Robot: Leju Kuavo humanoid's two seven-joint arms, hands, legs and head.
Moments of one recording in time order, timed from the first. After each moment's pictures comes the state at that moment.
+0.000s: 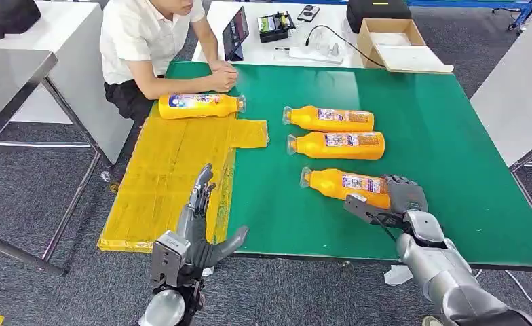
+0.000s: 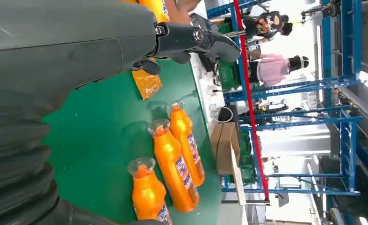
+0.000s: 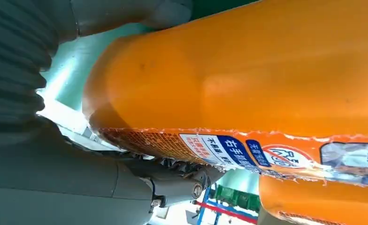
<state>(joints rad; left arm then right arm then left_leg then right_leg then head) -0.03 -0.15 -0.56 -1.45 -0.24 0.32 -0.40 -0.63 -0.19 0.38 -0.39 1.23 -0.20 -0.03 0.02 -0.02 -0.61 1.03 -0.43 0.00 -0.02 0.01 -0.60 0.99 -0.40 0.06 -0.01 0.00</state>
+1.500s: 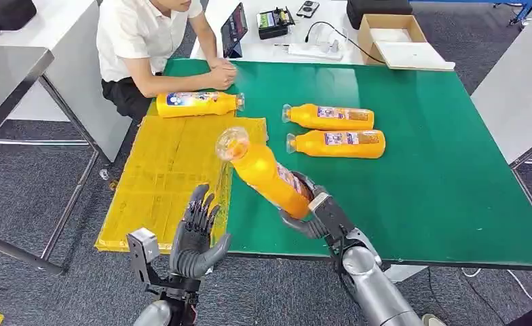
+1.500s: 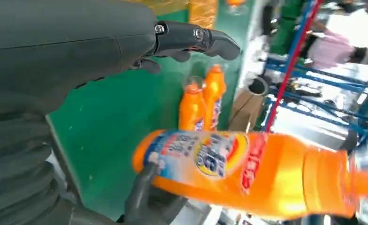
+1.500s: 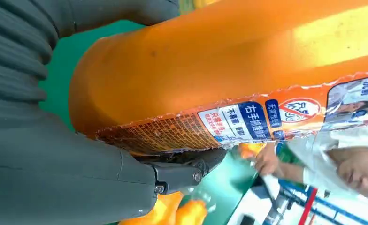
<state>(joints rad) 0.04 -0.12 -0.55 -1.46 0.16 0.20 -0.41 -0.34 0.02 0.44 -1.01 0.28 0.11 -0.50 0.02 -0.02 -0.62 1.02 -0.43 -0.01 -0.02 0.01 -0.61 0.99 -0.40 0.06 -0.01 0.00</state>
